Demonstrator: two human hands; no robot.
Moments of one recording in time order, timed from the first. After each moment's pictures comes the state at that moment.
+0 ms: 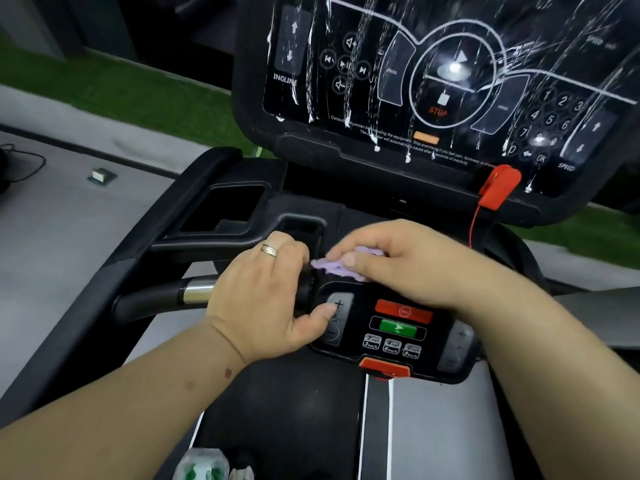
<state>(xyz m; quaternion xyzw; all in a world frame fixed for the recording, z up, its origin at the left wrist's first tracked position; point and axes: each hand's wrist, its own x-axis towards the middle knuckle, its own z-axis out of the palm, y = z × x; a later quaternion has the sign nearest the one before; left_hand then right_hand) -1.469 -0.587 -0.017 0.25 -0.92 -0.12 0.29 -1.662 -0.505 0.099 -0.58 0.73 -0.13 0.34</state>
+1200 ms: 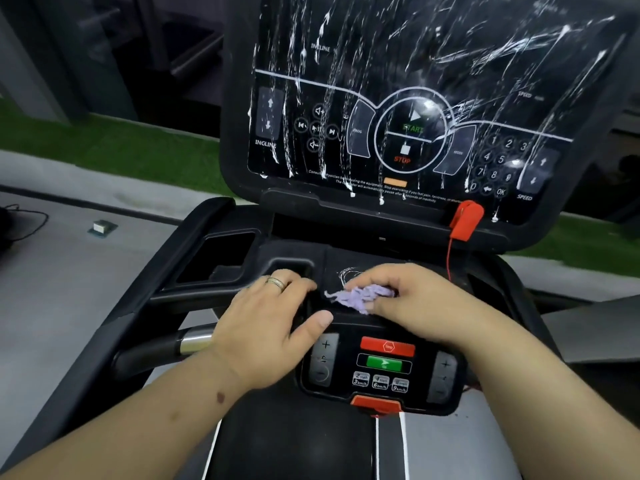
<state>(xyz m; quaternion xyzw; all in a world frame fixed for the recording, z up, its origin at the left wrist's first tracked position) -1.481 -0.598 0.011 0.29 -0.93 -0.22 0.10 -1.689 -0.485 0.090 -0.51 0.77 -0.18 0.33</state>
